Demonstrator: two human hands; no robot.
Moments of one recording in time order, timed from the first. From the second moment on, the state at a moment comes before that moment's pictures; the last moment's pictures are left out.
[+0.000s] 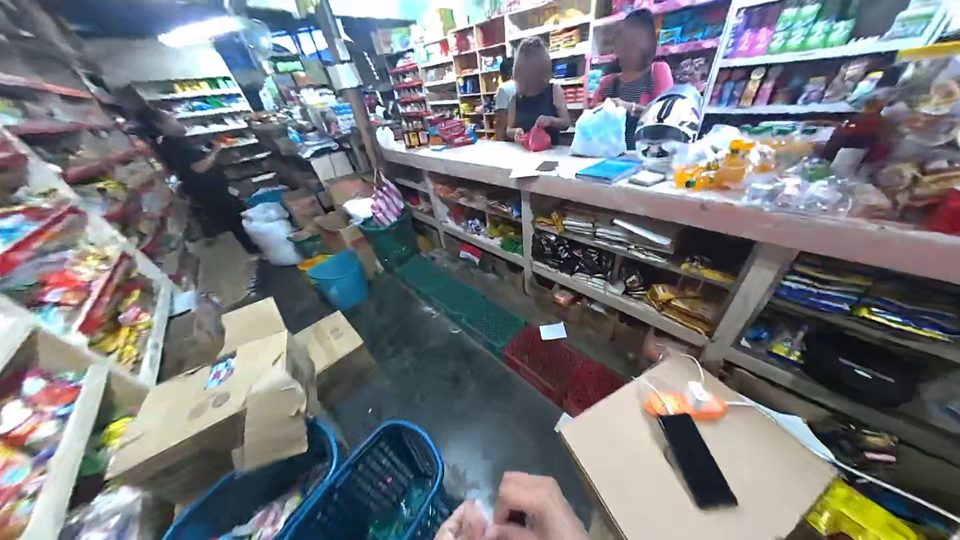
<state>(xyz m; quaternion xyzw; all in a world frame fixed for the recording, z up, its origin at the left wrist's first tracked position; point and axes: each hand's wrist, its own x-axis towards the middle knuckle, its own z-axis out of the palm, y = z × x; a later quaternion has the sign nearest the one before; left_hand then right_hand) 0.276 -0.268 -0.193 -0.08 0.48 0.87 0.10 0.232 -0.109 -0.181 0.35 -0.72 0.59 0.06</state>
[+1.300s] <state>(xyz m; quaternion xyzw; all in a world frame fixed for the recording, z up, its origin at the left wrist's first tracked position) -0.993 -0.304 0.090 0.49 0.82 0.17 -0.25 -0.881 -0.035 0.068 -0.12 -0.98 0.14 -0.12</state>
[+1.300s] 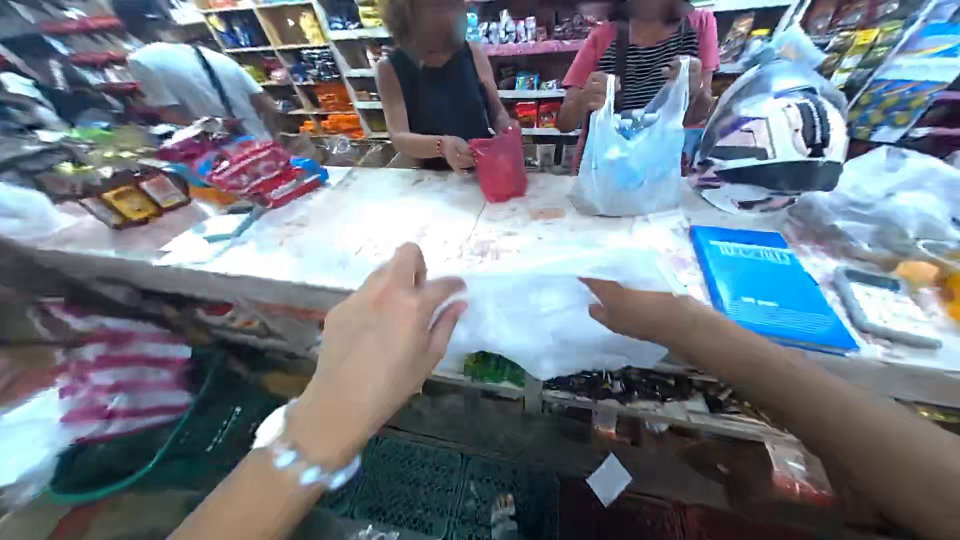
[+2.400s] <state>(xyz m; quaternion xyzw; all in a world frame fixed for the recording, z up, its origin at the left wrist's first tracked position) -1.245 0.104 -0.017 0.50 0.83 -0.09 0.23 -1.010 0.256 -0.011 -0.24 -0.90 0.19 -0.30</state>
